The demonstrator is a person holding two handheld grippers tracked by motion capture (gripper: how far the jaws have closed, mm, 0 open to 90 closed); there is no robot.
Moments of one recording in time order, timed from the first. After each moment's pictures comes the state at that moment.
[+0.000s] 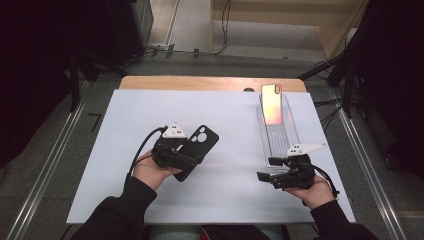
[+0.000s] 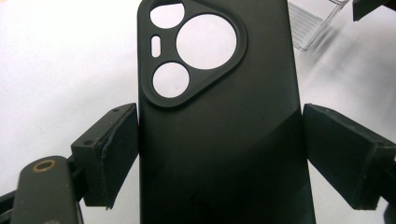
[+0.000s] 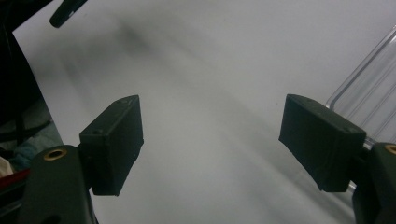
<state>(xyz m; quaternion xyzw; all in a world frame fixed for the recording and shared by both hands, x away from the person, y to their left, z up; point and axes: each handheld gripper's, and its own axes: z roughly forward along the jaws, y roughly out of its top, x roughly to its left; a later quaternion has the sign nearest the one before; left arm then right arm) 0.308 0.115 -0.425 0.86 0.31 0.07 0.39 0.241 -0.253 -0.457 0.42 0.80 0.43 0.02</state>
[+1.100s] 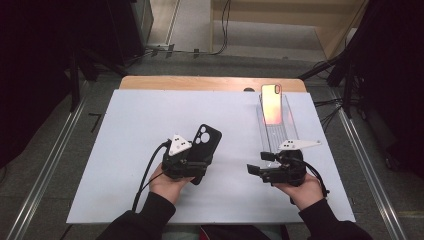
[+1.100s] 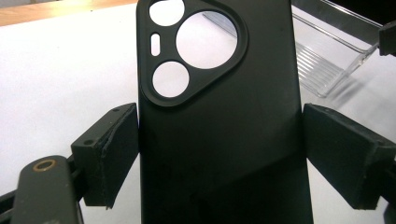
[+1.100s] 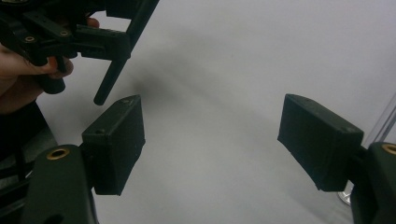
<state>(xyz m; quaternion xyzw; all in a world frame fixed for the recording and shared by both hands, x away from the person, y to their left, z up) 0.282 0.092 -0.452 0.79 0.38 0.15 0.46 0.243 -0.223 -0.437 0.45 0.77 0.45 0.04</state>
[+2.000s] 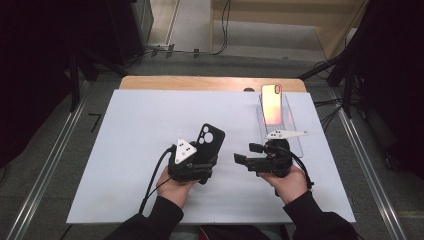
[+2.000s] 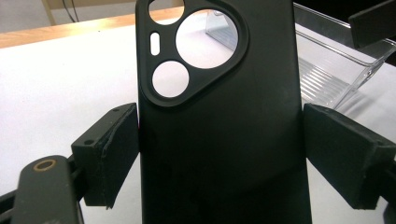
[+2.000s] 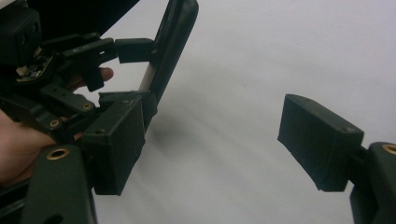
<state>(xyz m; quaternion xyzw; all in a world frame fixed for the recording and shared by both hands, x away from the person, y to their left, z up) 0.270 0.077 -0.463 0.77 0.37 0.19 0.48 0.262 -0.190 -0.422 0.47 0.75 0.47 0.04</state>
